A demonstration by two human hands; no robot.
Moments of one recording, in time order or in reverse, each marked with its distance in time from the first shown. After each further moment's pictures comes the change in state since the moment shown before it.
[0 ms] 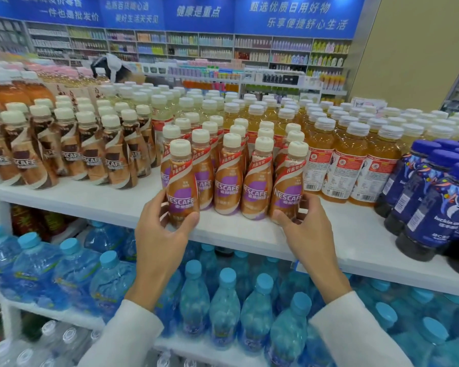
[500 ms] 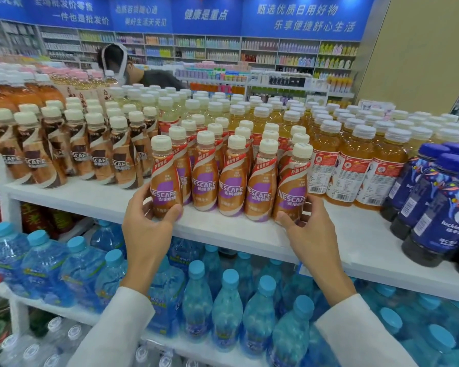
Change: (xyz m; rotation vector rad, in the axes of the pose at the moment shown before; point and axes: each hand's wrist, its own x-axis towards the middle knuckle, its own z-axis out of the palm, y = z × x) left_hand 0.024 -0.013 -0.016 -0.023 0.122 -0.029; right_hand 0.001 -0.002 0.001 -0.011 -0.023 0.006
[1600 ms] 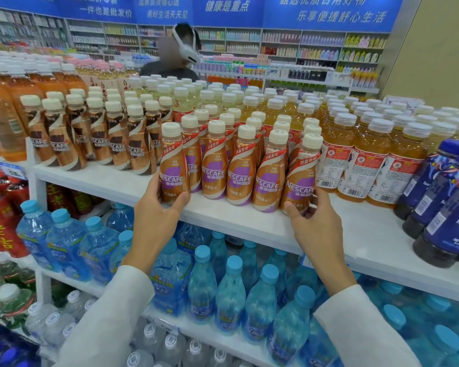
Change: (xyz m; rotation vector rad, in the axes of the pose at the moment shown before) left_hand -0.002 0.003 -0.009 0.163 -0.125 0.000; right_hand -0.003 -0.003 -0.001 -0.006 -0.016 -0.001
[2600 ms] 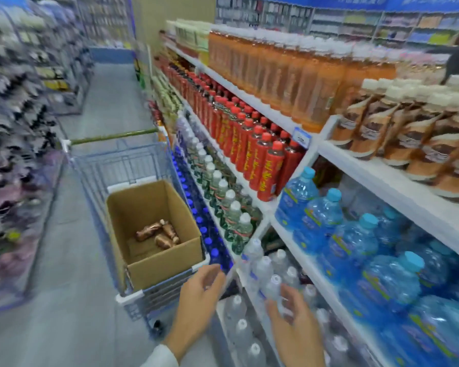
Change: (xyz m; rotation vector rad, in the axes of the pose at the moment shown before) left_hand -0.224 -0.169 -0.313 0.027 0.450 -0.630; right_hand -0.333 -0.053 0.299 0.180 -0.933 -0.054
